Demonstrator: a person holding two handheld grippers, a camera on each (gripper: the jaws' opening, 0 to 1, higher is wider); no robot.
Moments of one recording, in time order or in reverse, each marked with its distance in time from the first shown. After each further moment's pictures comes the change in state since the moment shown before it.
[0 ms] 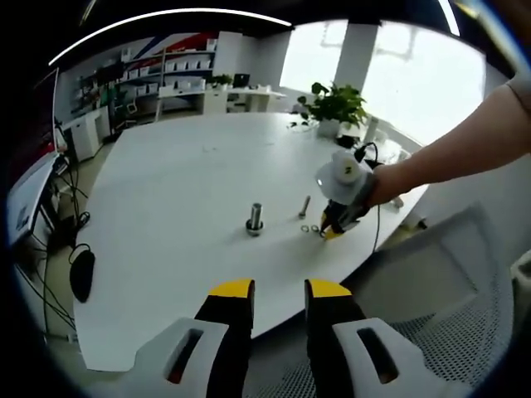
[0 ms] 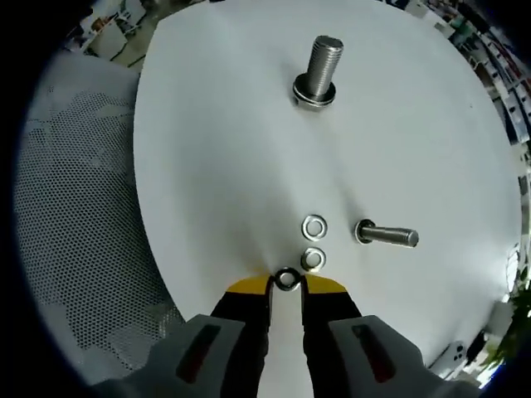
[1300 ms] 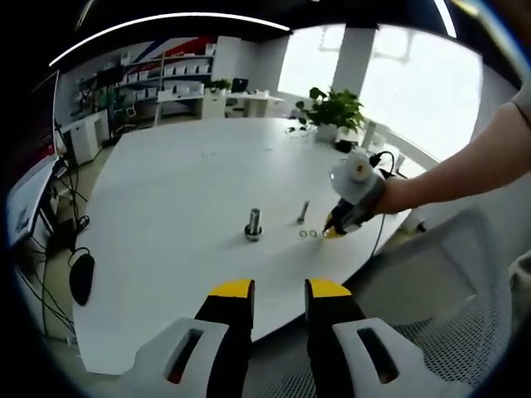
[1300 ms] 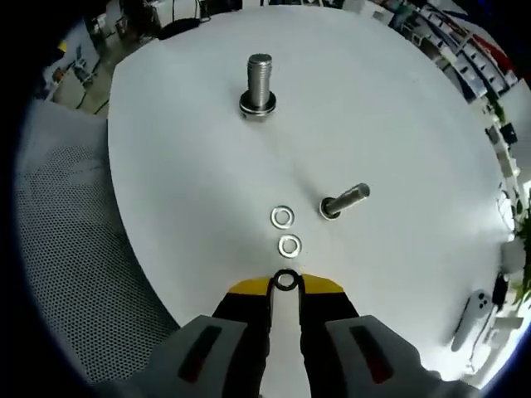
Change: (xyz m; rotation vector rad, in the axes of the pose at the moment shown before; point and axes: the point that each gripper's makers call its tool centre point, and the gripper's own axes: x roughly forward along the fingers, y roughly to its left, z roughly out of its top) left arm -0.002 -0.001 0.005 0.003 -0.027 -0.007; right arm -0.018 -0.021 -0.012 0.299 -0.181 -0.111
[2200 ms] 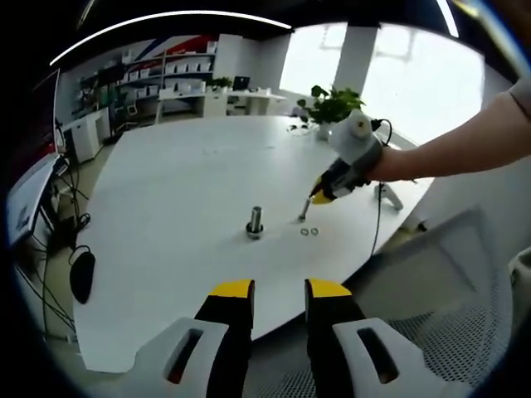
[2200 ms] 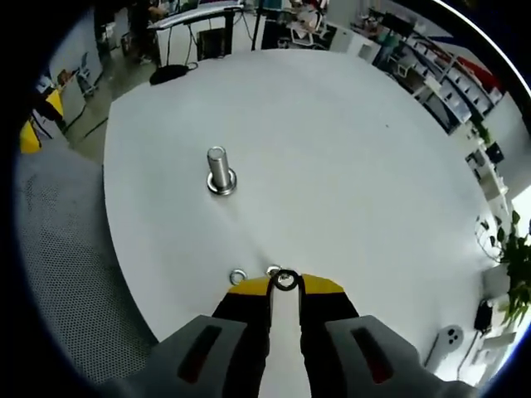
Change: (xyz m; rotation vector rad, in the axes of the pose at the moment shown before) left arm 0.001 0.001 -0.002 -0.003 0.010 0.005; right arm -0.028 -0.032 0.065 -0.054 -0.177 -0.057
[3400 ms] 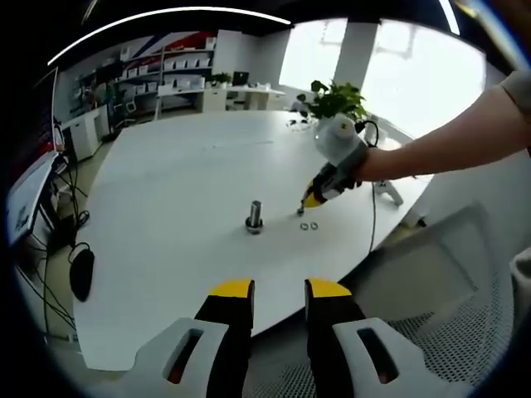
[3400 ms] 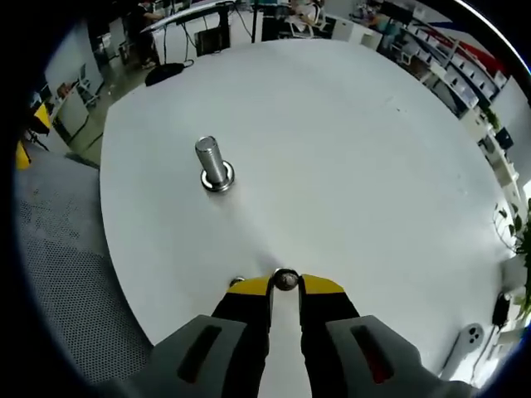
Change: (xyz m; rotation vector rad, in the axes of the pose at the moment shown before) left arm 0.002 0.000 -0.005 0.001 0.030 -0.001; right arm 0.036 0.005 -0.009 0.055 0.039 0.071
